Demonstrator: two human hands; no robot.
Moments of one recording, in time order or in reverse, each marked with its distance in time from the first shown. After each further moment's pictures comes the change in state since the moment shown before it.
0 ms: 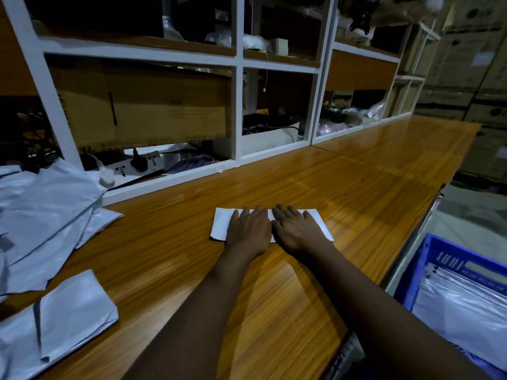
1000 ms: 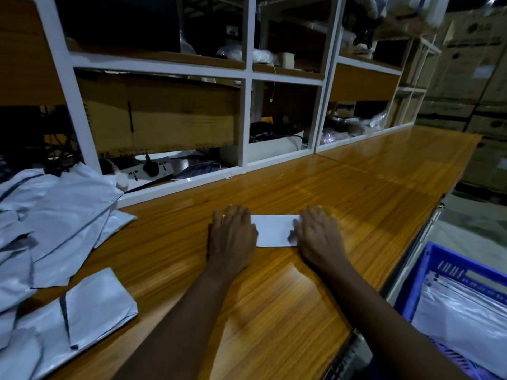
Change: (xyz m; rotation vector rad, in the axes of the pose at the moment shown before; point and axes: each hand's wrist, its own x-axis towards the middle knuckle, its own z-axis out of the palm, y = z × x) left_hand -0.043 -0.036 -0.013 0.107 0.233 -0.080; right_hand -0.033 0.007 0.003 -0.041 0.273 0.162
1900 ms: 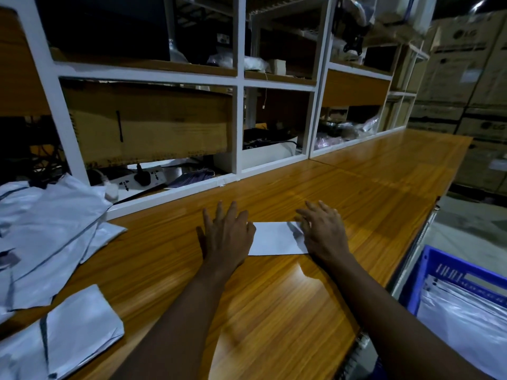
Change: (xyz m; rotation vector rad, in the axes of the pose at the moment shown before) left_hand 0.028 0.000 0.000 -0.026 0.097 -0.014; right_hand 0.026 0.032 0.000 0.297 0.229 0.085
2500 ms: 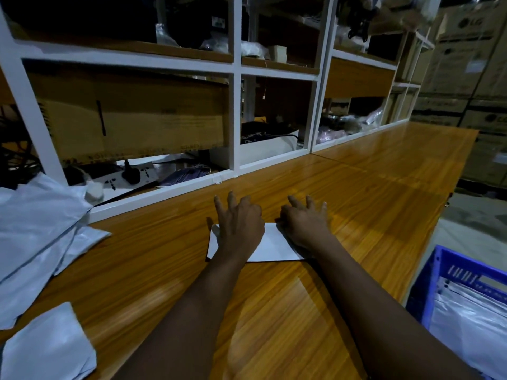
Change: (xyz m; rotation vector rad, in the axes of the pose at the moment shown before) left_hand 0.042 0.025 0.012 -0.046 0.021 -0.001; right_hand 0.047 -0.032 0.023 -0.244 -0.302 -0.055
